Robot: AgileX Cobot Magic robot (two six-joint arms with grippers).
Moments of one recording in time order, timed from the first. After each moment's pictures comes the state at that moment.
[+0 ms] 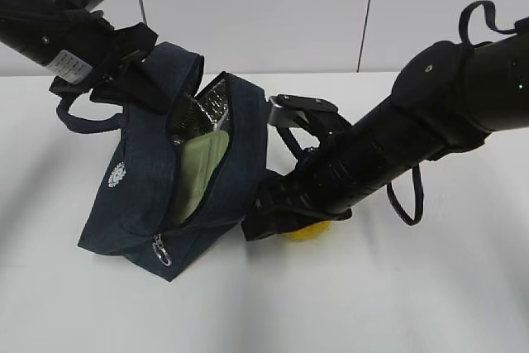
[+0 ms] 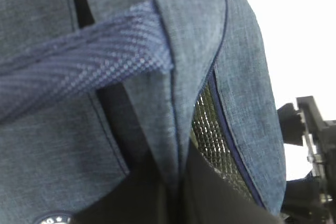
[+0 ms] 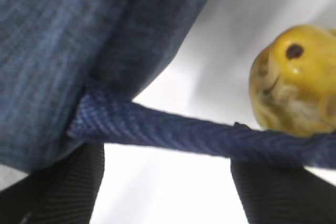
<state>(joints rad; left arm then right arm) -0.18 1.77 -1.38 -0.73 0.99 0.45 0.46 1.84 -1.06 0.89 0.63 -0.78</state>
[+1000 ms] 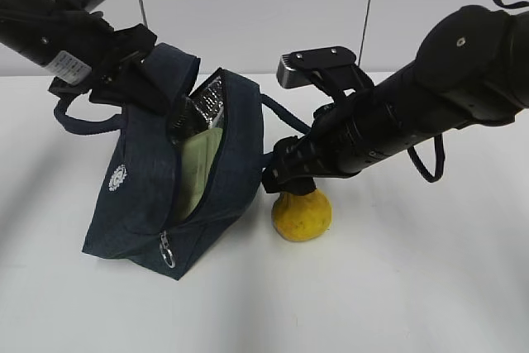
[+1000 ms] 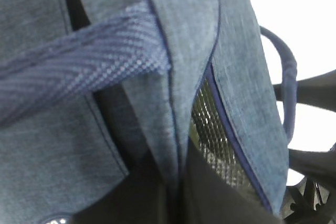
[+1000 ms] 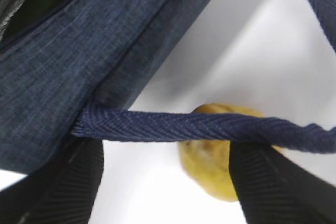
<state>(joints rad) -0.18 1.77 -1.38 -0.72 1.00 0.45 0.46 1.73 -1.06 0.71 0.46 -0.77</state>
